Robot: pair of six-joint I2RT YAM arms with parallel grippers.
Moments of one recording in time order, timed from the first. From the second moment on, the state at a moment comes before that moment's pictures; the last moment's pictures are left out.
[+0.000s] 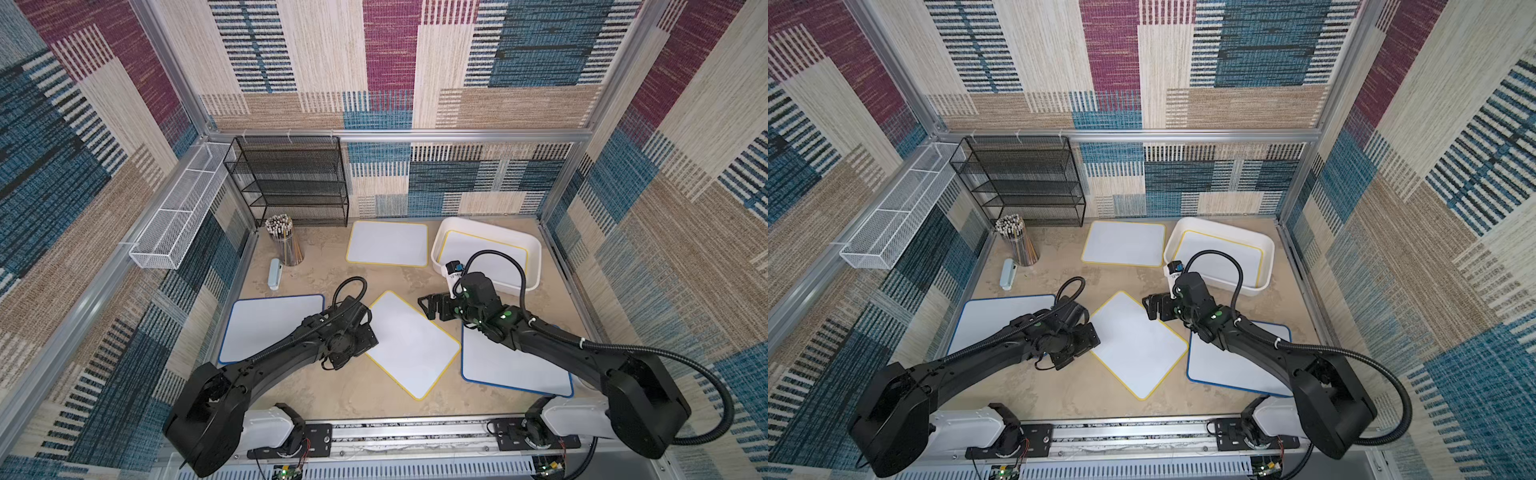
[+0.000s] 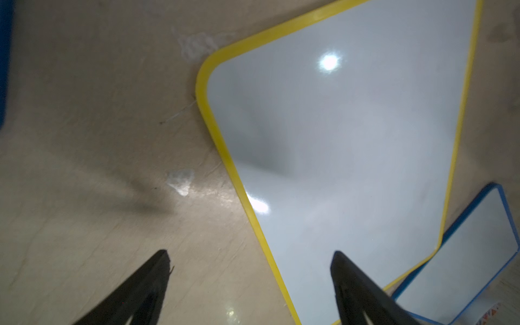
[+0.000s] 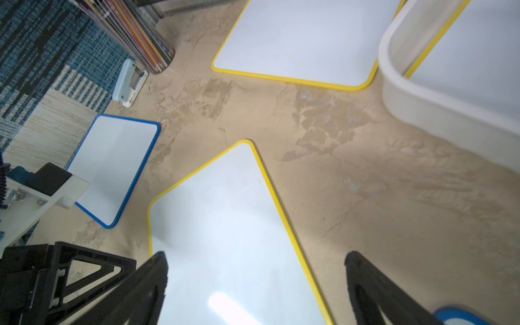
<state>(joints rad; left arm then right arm) -0.64 1.30 0.71 -0.63 0.05 -1.14 0.61 1.35 0.73 -0.03 -0.13 0.42</state>
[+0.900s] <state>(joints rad) -0.57 1.62 0.87 -0.40 0.15 -1.15 0.66 1.62 0.64 0.23 -0.05 0.55</state>
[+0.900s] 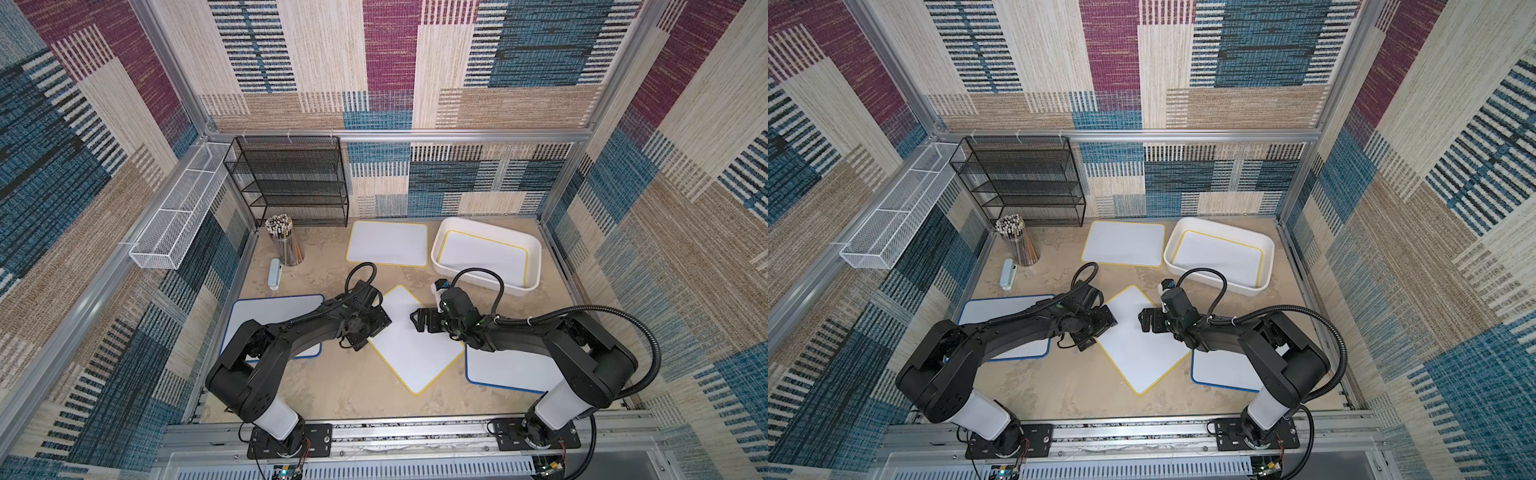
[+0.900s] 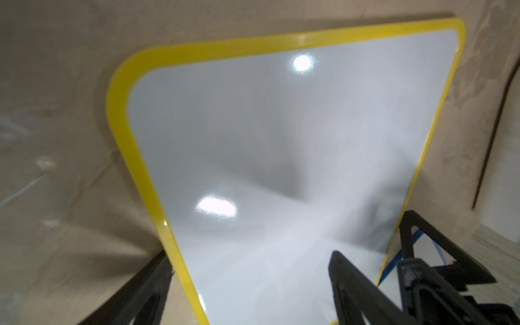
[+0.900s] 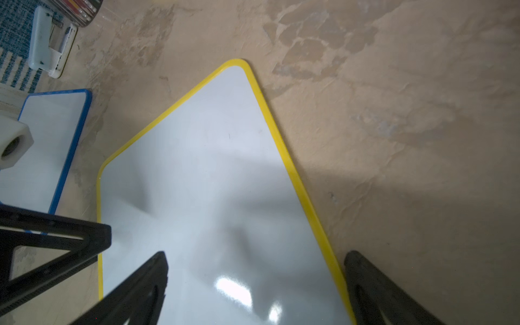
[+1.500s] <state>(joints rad) -0.52 1.89 1.27 -0.70 0.07 -0.85 0.82 1.63 0.62 0.28 0.20 0.83</state>
